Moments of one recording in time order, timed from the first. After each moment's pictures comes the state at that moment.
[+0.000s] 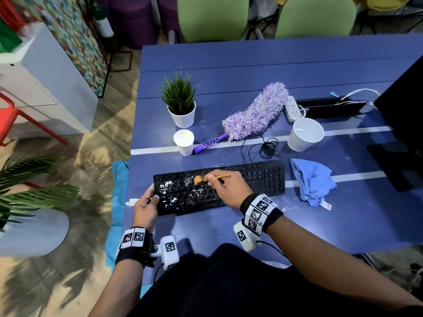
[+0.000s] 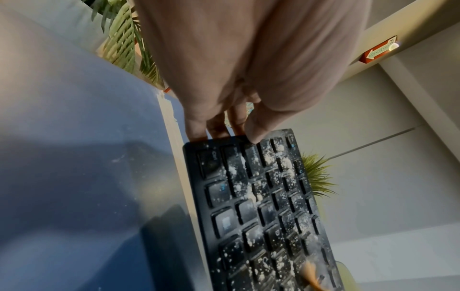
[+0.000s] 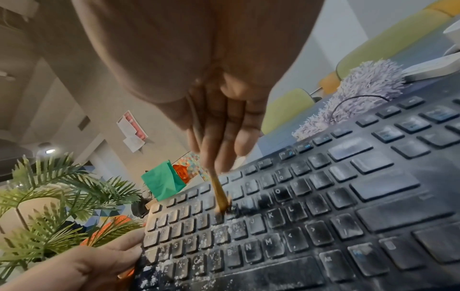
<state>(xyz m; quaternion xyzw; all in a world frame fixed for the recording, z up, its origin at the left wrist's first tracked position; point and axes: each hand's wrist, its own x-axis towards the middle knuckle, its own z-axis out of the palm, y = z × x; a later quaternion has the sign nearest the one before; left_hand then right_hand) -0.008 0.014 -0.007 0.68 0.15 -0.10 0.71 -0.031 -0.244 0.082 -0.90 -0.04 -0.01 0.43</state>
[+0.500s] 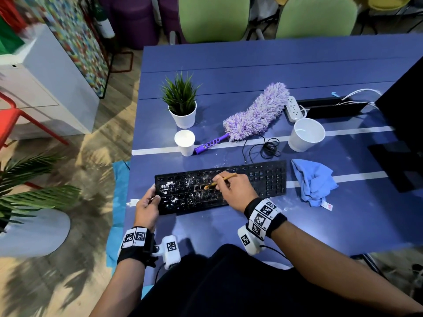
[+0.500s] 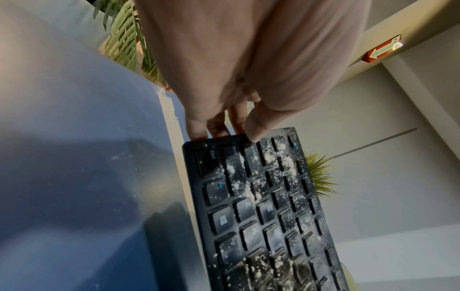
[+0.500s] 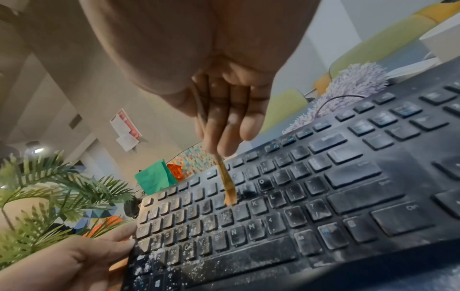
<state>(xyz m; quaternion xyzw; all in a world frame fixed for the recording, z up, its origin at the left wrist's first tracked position) -0.006 0.014 -0.011 0.68 0.15 -0.10 0.71 -0.037 -0.253 0.067 -0.93 0.01 0.00 0.37</state>
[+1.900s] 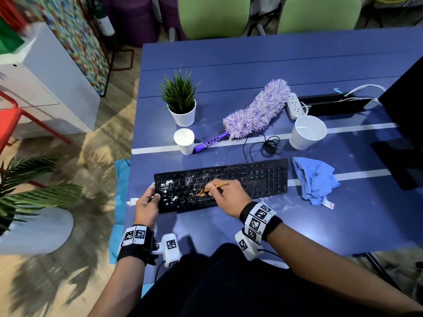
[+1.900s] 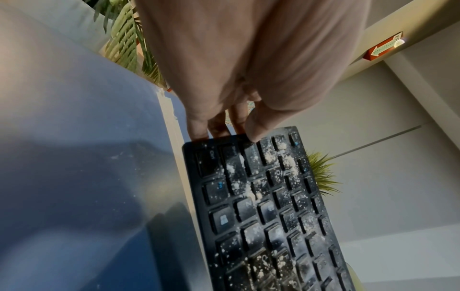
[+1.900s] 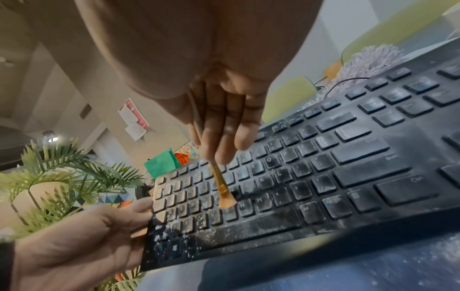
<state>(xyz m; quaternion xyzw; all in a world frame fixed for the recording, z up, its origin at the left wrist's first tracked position) -0.008 0.005 -0.001 0.69 0.14 -0.09 0.71 -0.045 -0.242 0.059 -0.92 -0.05 0.00 0.39</state>
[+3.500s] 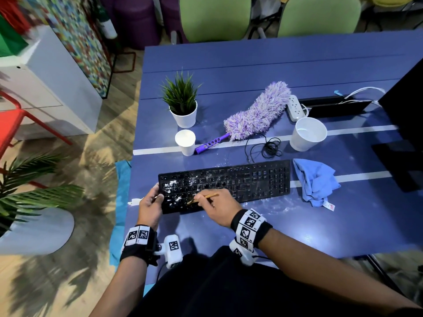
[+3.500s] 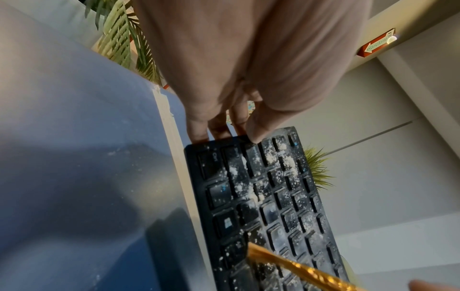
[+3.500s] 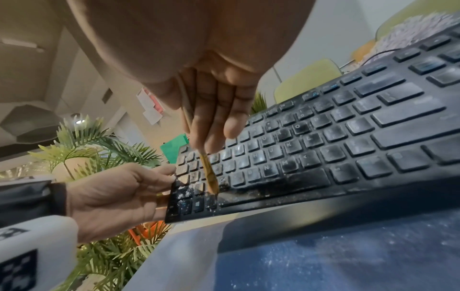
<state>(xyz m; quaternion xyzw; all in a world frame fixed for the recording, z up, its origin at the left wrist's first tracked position) -0.009 0.003 -0.005 0.68 0.12 -0.10 0.71 -0.058 -0.215 0.061 -0.90 -0.10 0.06 0.42</state>
